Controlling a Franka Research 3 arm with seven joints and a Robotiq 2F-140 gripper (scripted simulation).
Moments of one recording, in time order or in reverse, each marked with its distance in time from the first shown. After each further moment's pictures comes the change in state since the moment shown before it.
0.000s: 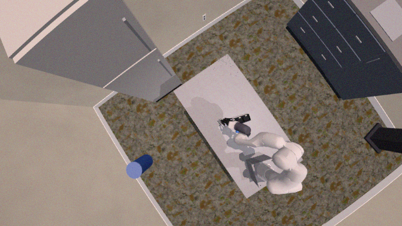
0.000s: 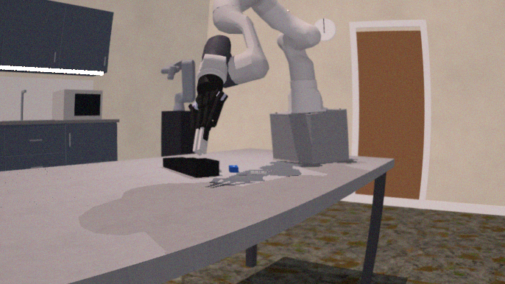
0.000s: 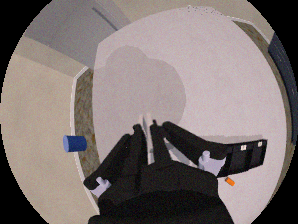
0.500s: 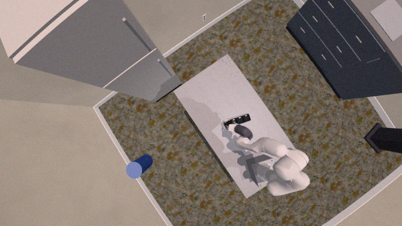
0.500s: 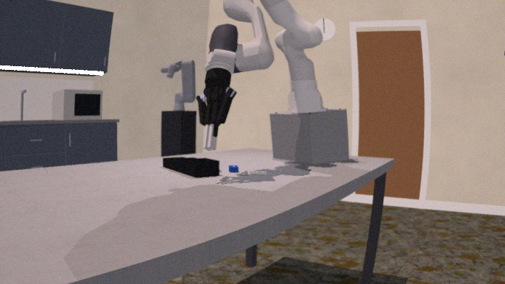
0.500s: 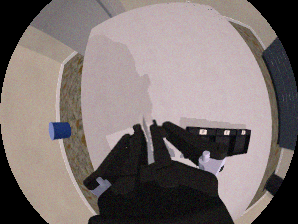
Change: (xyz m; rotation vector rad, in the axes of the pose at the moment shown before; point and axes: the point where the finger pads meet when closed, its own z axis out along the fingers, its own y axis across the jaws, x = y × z) arm -0.039 0.006 -0.034 -0.107 -0.154 -0.083
